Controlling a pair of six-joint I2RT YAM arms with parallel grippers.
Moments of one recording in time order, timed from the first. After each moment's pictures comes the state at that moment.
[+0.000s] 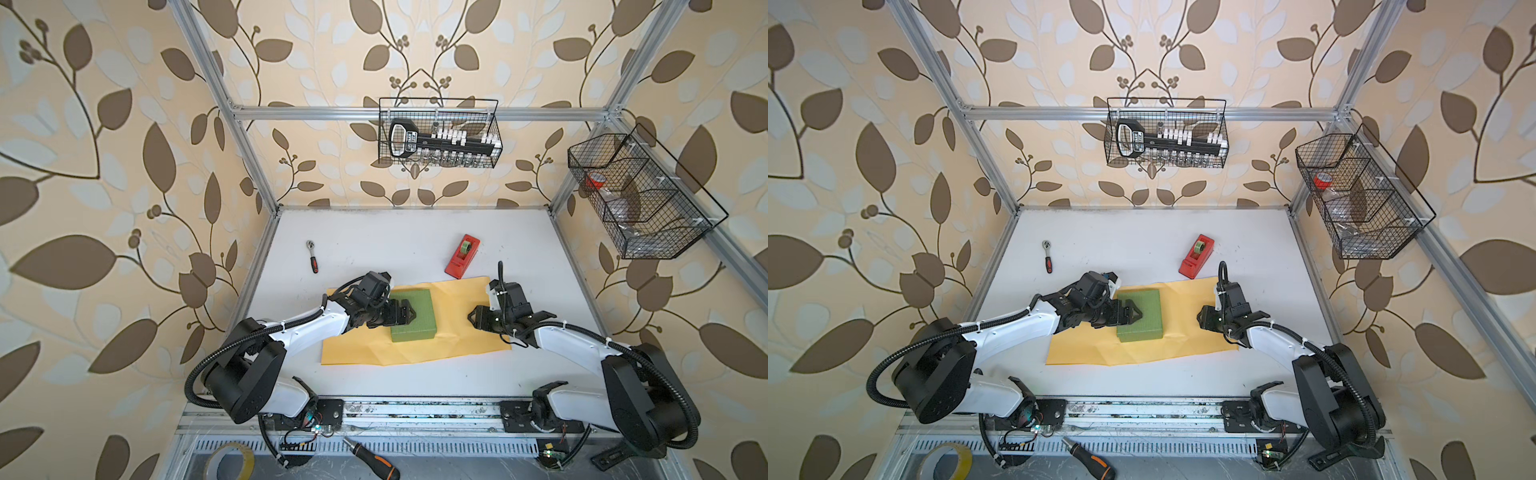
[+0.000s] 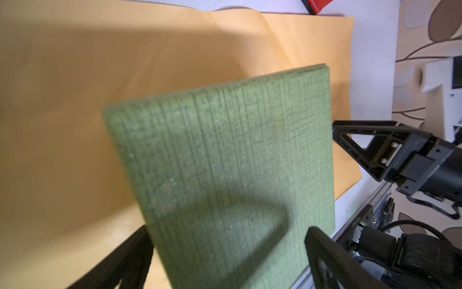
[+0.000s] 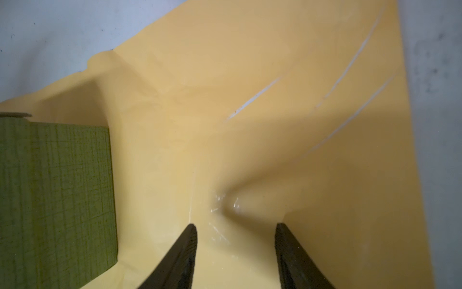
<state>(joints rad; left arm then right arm) -0.62 1.41 0.73 -0.23 0.34 -0.71 0.30 1.29 0.46 -0.15 -0.15 0.49</state>
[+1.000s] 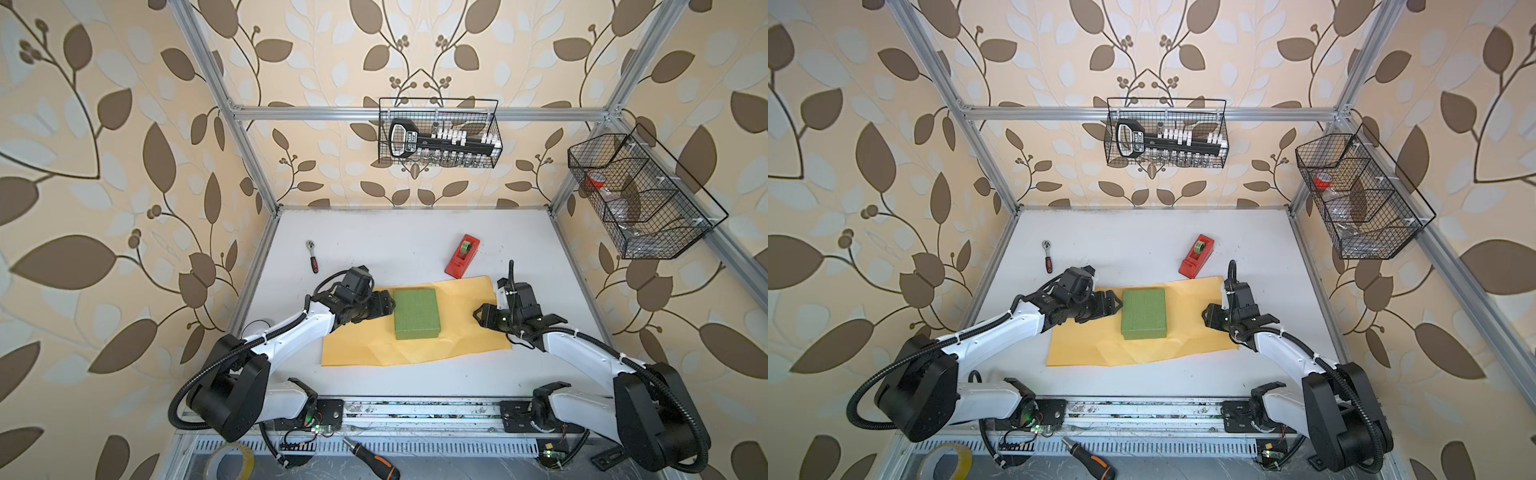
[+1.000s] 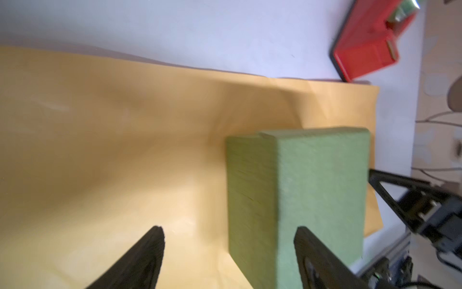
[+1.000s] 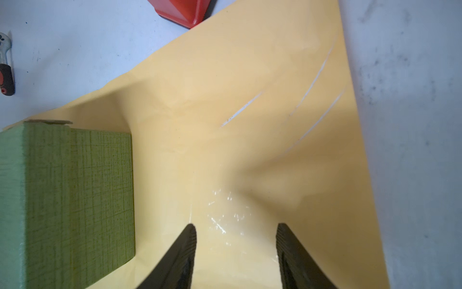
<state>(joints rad) -0.45 1.33 0.71 -0.32 0.22 -0.73 0.24 1.19 0.45 -0.20 -0.17 0.47</state>
